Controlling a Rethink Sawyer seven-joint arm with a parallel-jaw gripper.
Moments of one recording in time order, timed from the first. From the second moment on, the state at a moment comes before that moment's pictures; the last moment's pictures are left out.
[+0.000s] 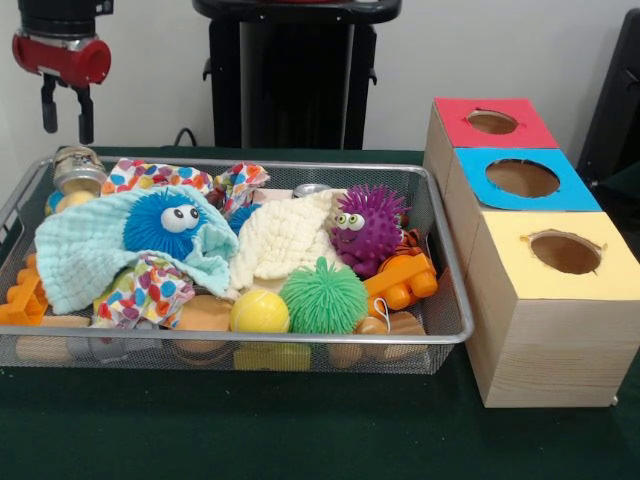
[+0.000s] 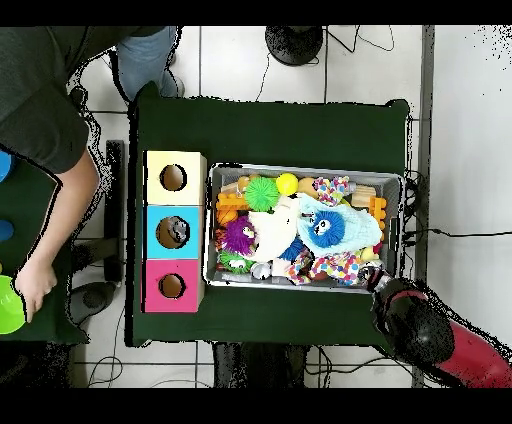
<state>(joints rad) -0.98 -0.79 0.16 1.99 -0.36 0.20 1.71</state>
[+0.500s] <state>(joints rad) -0.98 -0.73 0.14 1.99 -0.36 0.19 1.71</state>
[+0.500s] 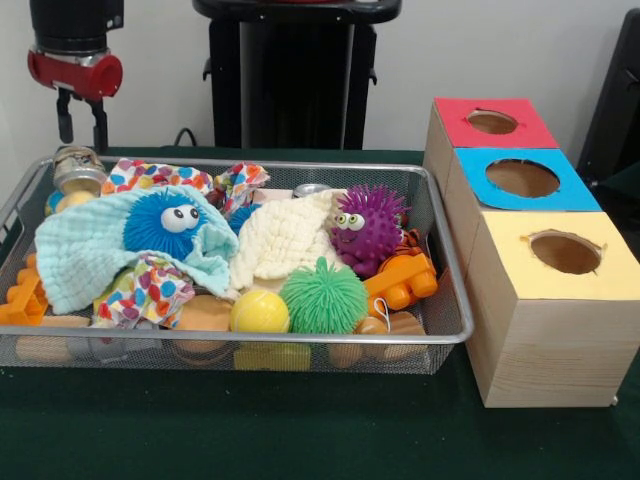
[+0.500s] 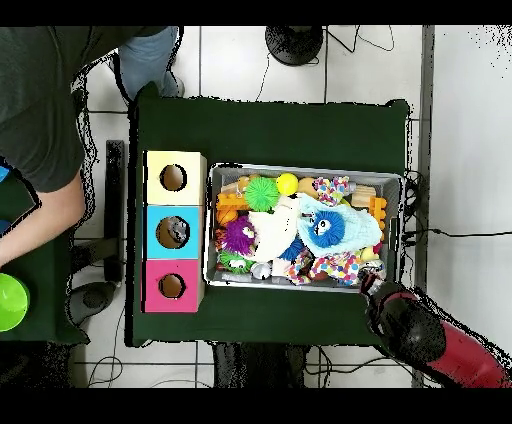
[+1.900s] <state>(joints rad) -0.97 -0.67 0.13 1.99 -0.36 0.19 1.71</state>
